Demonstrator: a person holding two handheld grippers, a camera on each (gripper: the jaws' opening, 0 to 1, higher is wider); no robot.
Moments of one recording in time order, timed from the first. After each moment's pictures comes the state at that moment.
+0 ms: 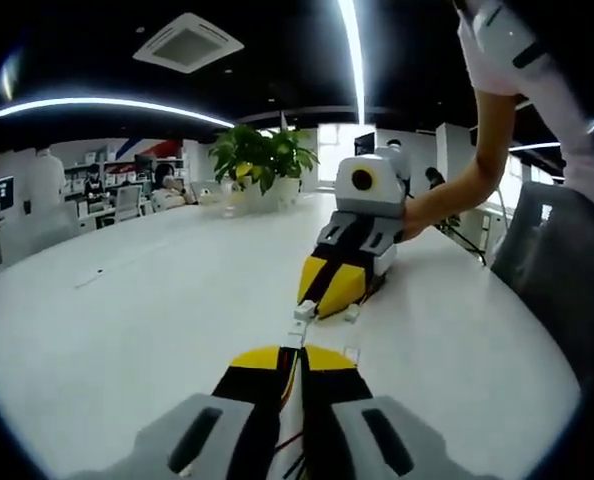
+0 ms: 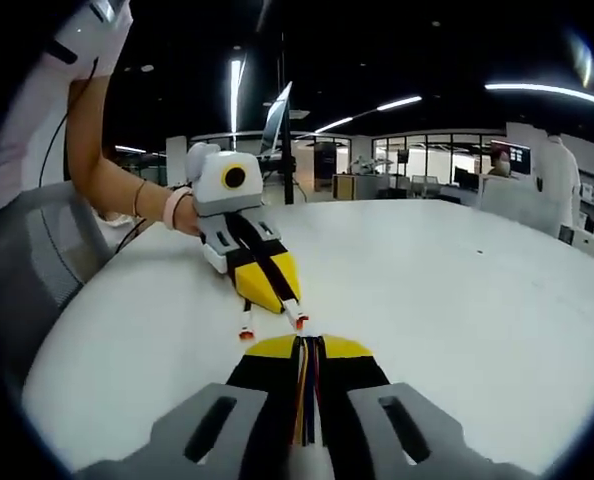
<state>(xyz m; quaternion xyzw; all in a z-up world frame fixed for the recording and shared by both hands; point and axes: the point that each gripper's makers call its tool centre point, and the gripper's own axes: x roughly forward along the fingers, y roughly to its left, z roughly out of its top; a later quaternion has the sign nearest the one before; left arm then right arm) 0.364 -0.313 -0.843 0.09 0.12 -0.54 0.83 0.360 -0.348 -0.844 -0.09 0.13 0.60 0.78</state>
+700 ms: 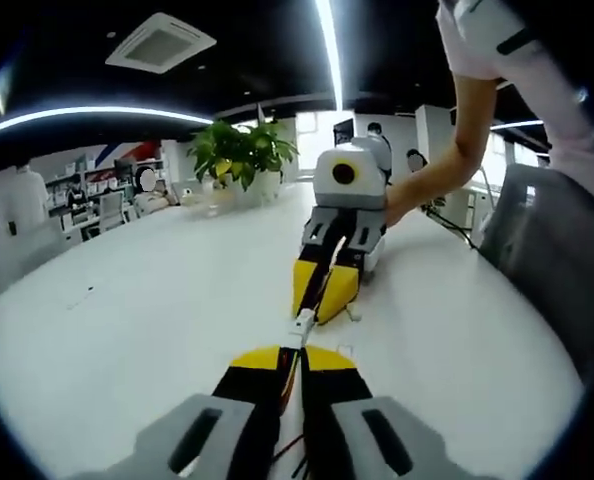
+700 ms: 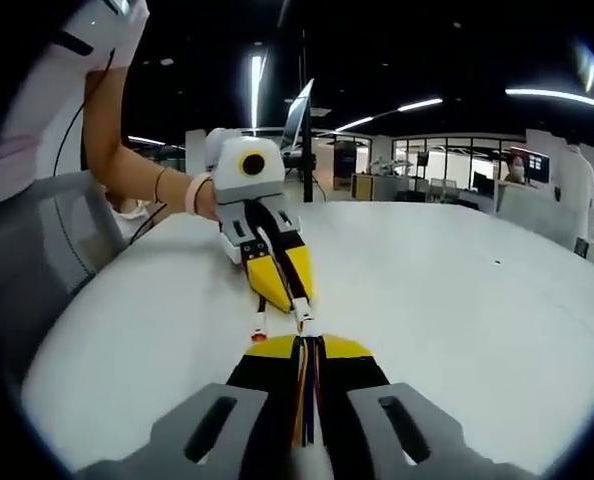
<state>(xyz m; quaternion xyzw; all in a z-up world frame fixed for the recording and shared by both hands) 0.354 -0.321 -0.833 0.13 0.12 -0.57 0.80 0.347 -0.342 -0.843 -0.11 0.12 0.63 0.76</state>
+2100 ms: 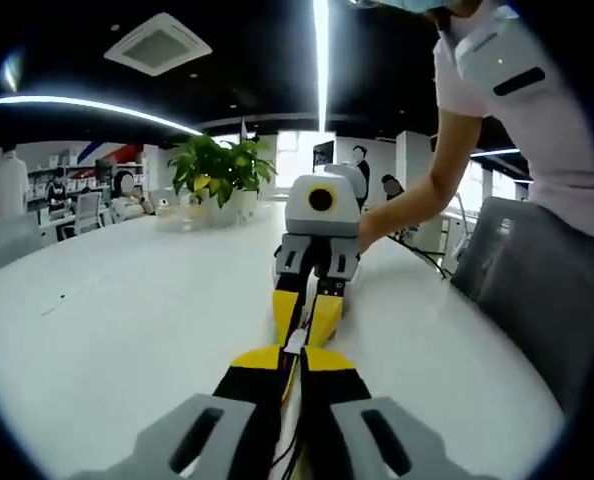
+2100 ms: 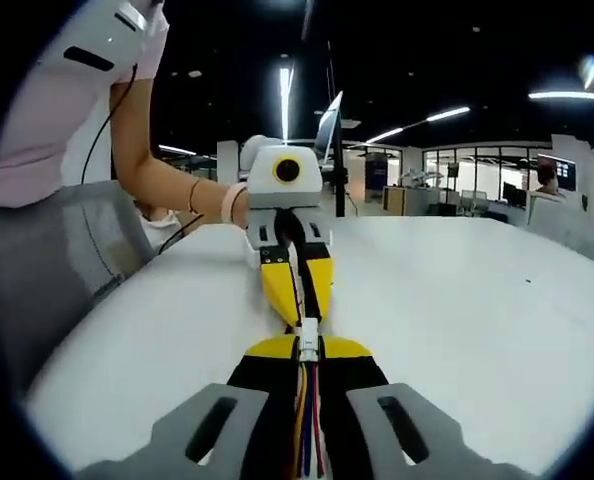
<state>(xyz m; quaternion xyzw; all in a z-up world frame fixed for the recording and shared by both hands) 0.339 -0.334 -0.813 0.07 0.11 -0.62 0.77 0.338 -0.329 -0.831 -0.09 0.11 0.69 0.71</state>
